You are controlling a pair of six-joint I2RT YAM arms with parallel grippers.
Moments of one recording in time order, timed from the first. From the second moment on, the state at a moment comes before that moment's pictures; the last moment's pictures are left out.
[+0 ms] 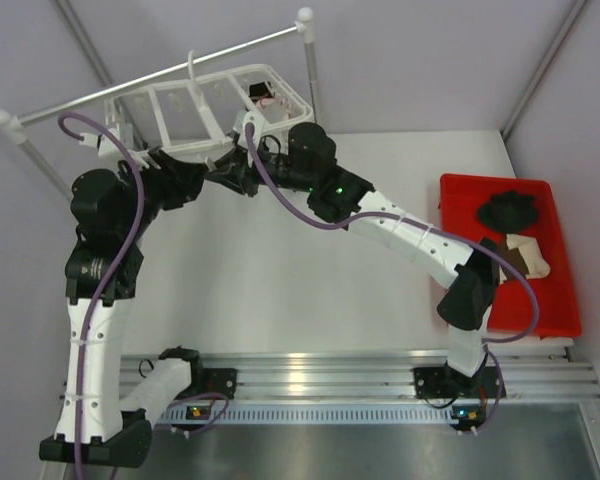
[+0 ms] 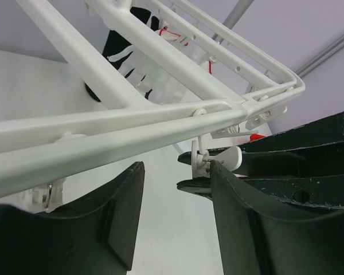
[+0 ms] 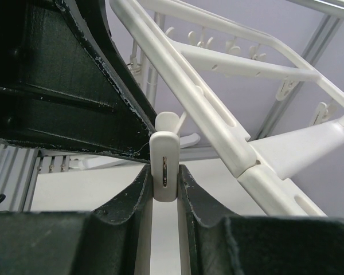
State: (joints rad) left arm -0.07 0.92 1.37 -0.53 0.24 -0.51; right arm 0.95 1.88 1.92 0.04 -0.45 -0.14
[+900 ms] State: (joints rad) left arm -0.07 0.90 1.35 -0.44 0.34 -0.56; right arm 0.93 1.88 1.93 0.03 -0.49 -0.09
